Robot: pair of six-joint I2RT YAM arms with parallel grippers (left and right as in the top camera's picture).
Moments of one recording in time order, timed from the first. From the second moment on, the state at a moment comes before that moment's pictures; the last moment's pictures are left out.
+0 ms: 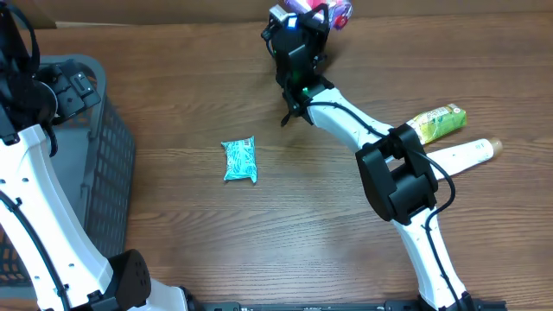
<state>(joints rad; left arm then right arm) 0.32 1.70 2.36 -1.67 -0.21 -0.26 0.56 2.45 1.94 0.38 0.97 -1.36</state>
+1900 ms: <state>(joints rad) 0.32 1.70 2.36 -1.67 -0.21 -0.26 0.50 1.66 1.95 -1.10 0.30 0.40</state>
